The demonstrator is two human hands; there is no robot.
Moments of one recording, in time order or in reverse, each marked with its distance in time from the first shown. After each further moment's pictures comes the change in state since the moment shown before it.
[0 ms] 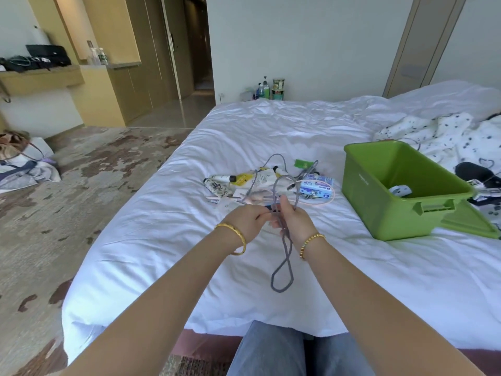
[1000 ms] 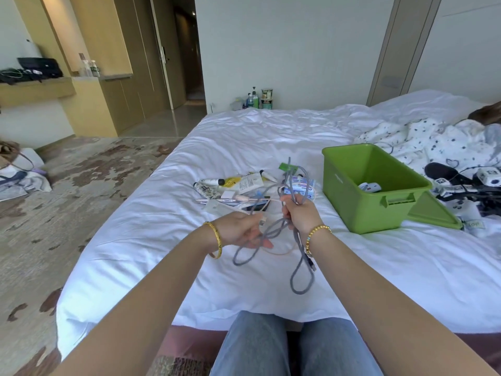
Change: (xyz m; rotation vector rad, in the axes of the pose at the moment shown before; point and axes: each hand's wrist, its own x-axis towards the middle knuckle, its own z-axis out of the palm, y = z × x) left_hand -0.032 0.023 -0.001 -0.765 -0.384 -0.236; right_hand -0.031 -0.016 -0.046 -0.022 0.126 -0.179
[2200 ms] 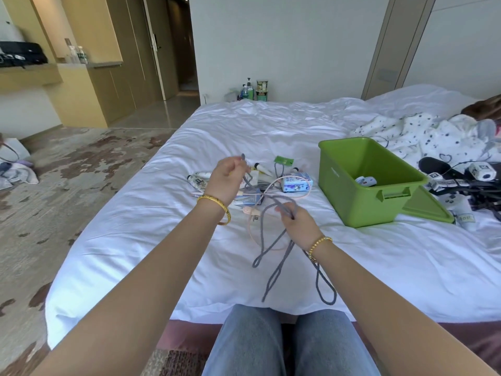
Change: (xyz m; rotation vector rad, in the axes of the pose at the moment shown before) left_hand 0.014 0.048 -0.009 -0.099 0.627 0.450; right_hand -0.007 0.034 -0.014 -0.464 -0.102 -0.169
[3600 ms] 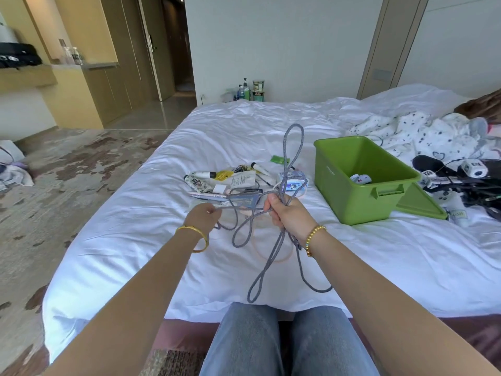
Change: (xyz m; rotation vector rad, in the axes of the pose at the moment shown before) left_hand -0.015 -0.071 -0.039 0.589 -0.133 -0.330; right_hand -0.016 -0.041 -0.004 0.380 -0.107 0.002
